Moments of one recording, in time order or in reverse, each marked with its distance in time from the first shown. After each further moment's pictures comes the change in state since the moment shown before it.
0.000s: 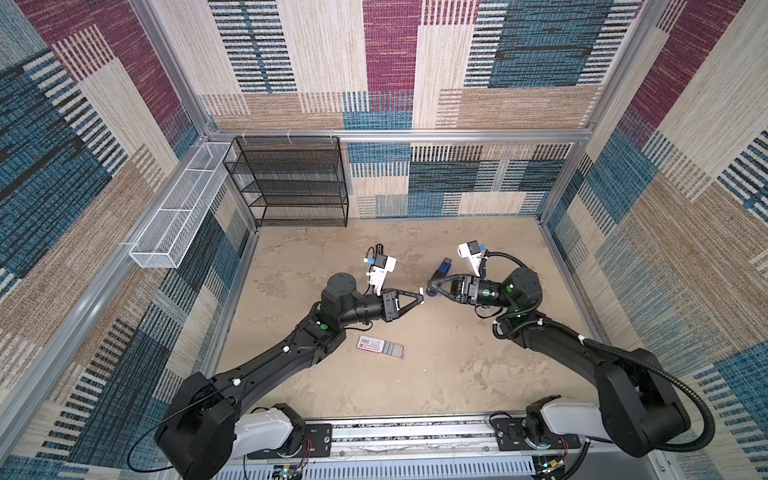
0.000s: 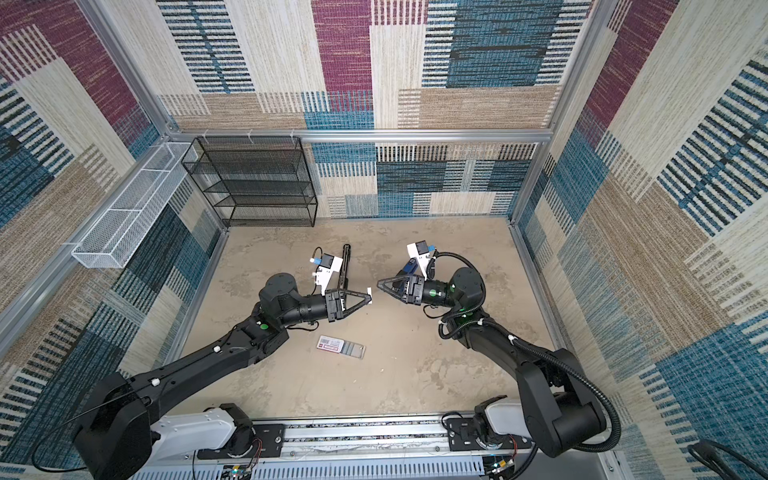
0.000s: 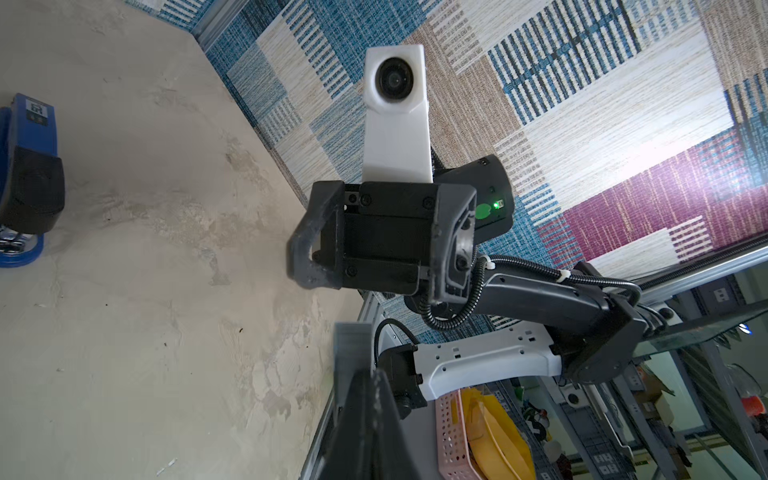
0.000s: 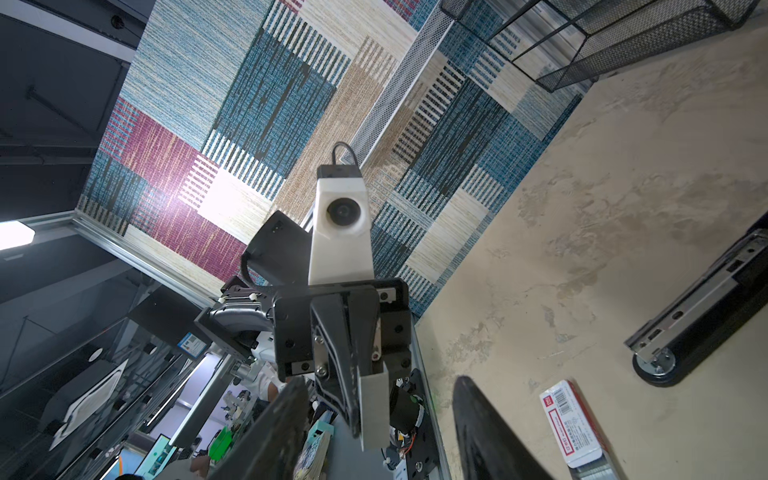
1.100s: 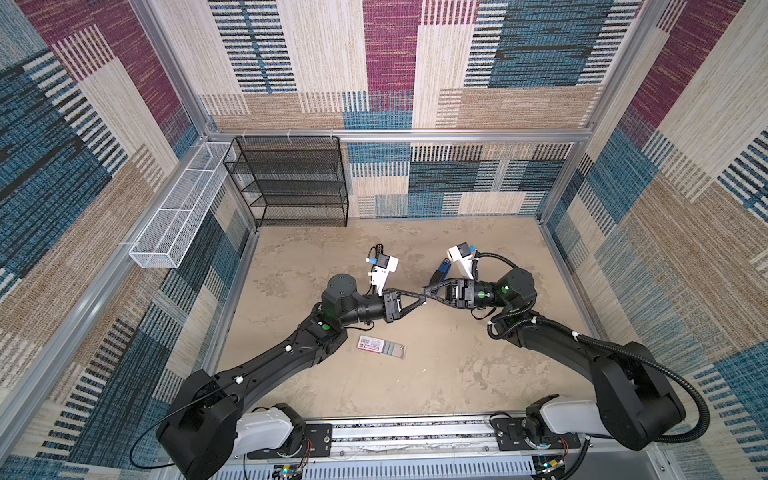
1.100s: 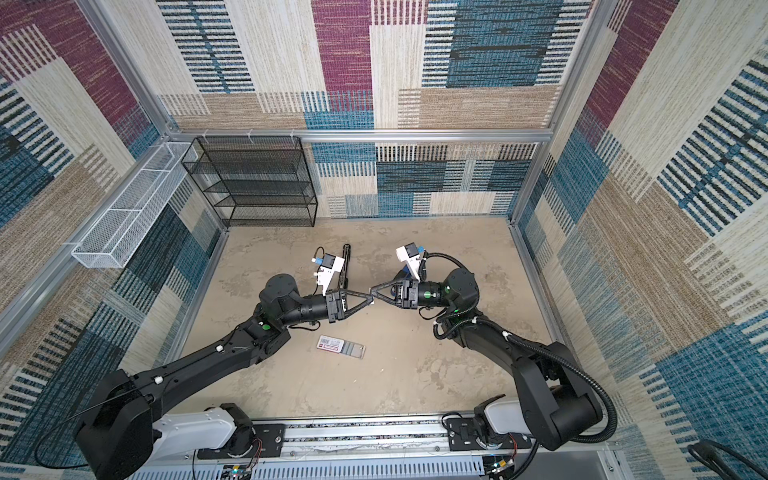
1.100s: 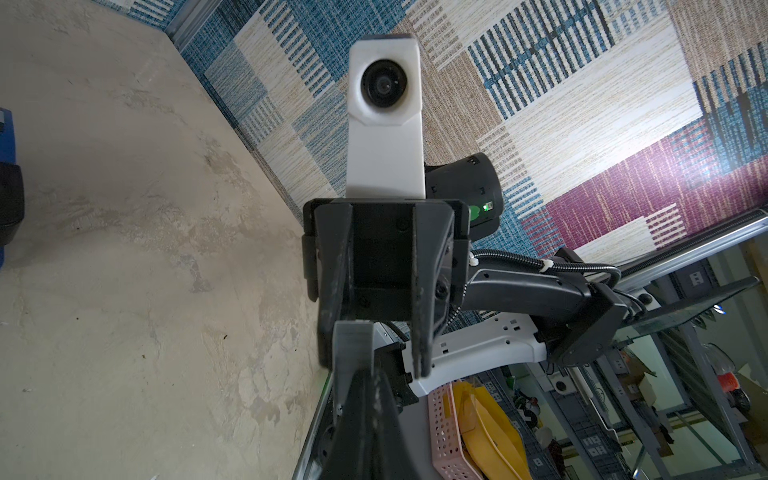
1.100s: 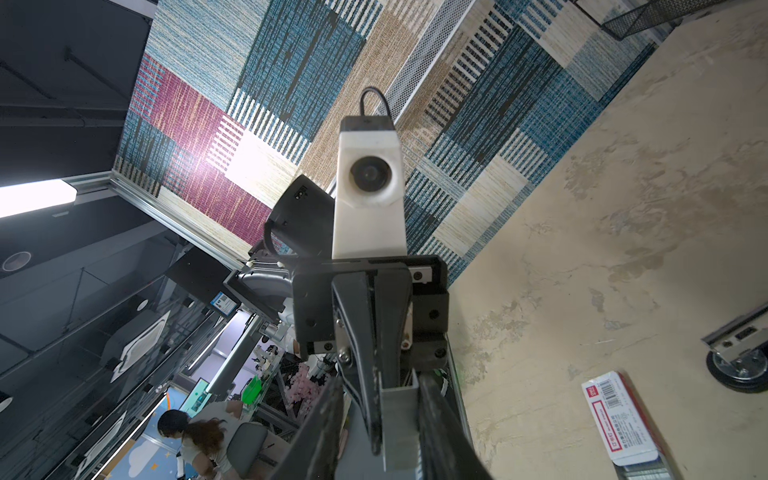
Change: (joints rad) left arm -0.008 0.006 -0.007 0.047 0.018 -0.008; right arm 0.050 0.030 0.016 0.063 -0.066 0.040
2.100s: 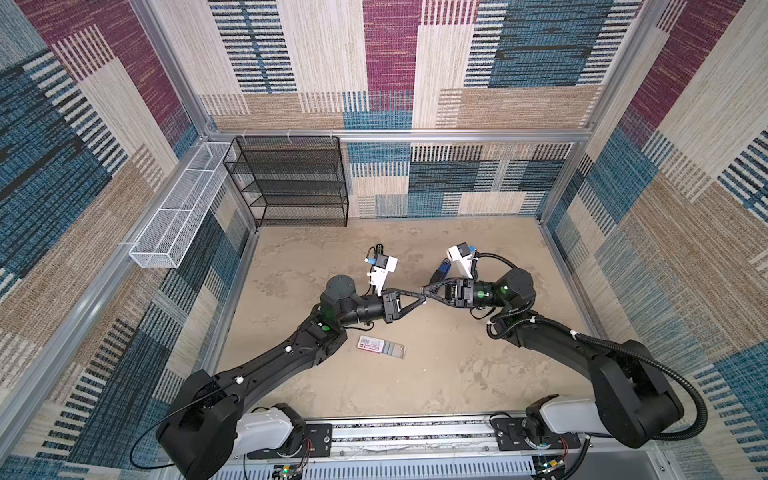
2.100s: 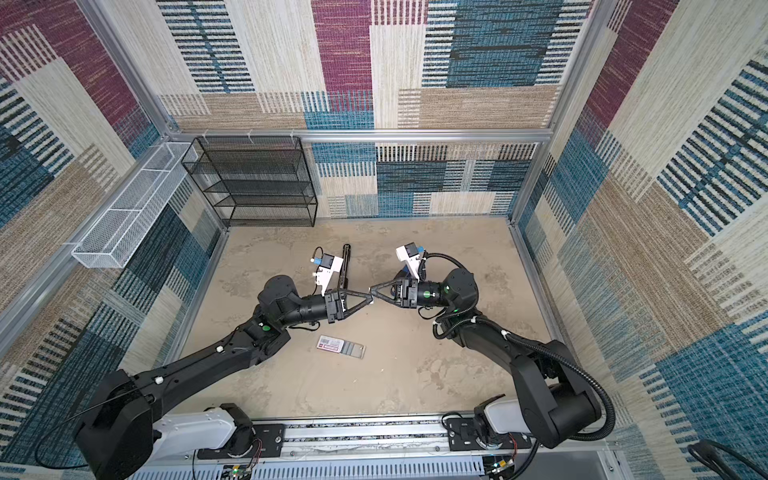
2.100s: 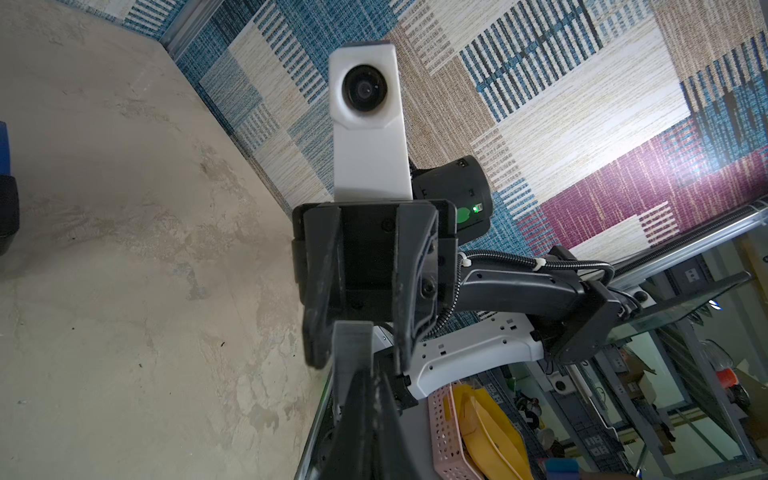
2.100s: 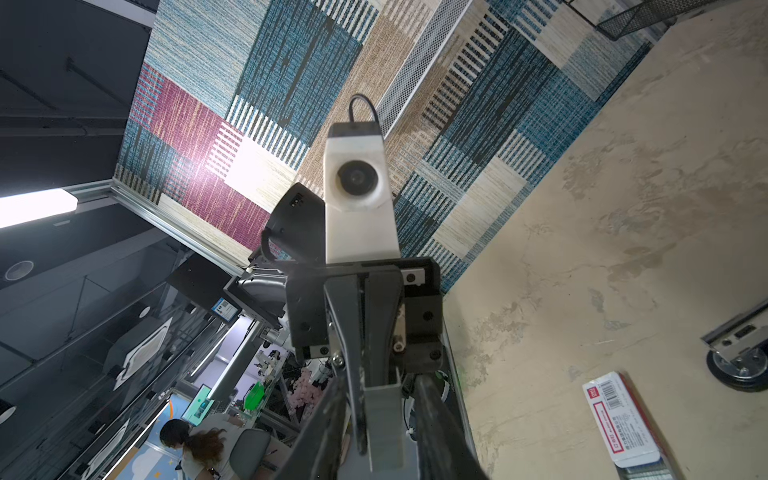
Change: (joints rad) left arm 0.000 -0.002 -0.013 0.039 0.001 -0.004; right arm 0.000 0.011 0.000 0.011 0.011 0.018
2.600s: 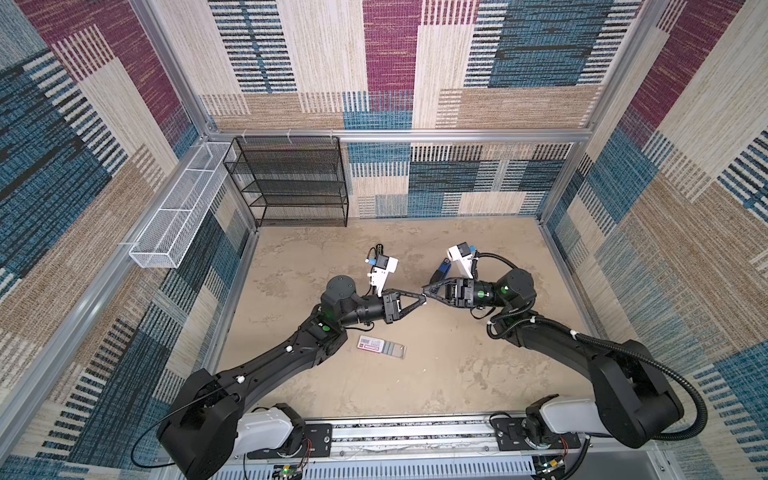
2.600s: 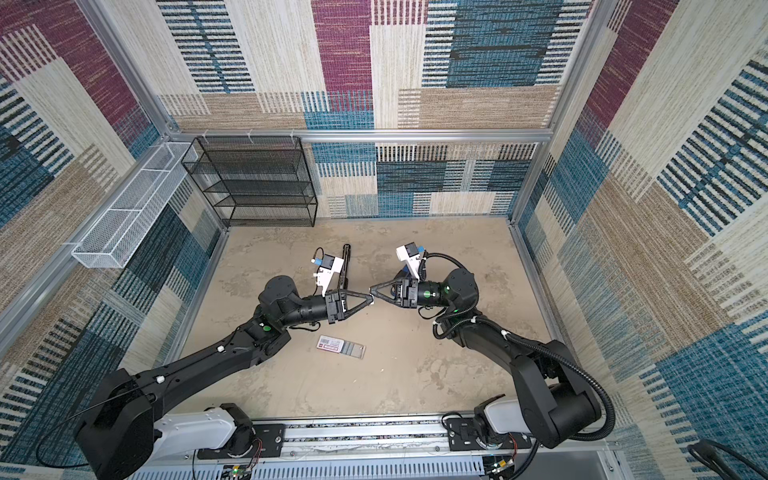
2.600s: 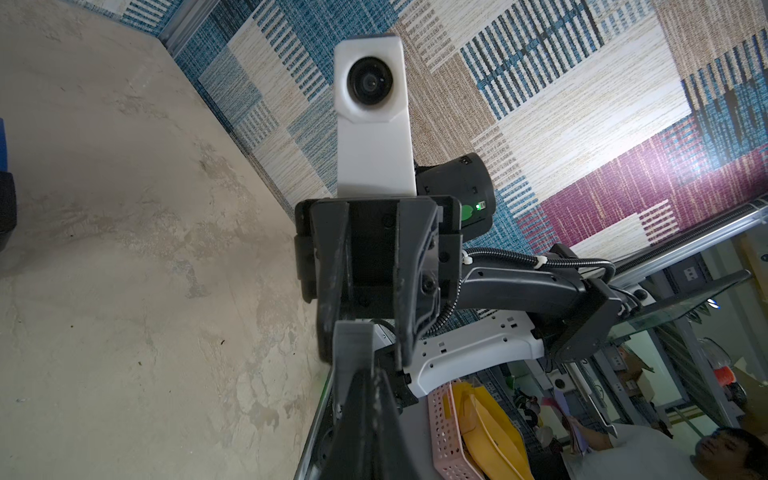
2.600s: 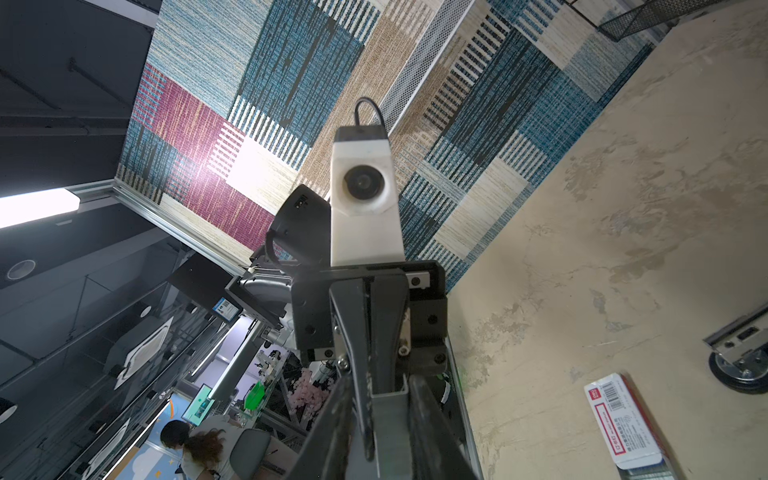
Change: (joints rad) left arm 0.000 0.005 -0.004 0.008 0.003 0.000; right arm 0.000 0.000 0.000 0.010 0.000 0.008
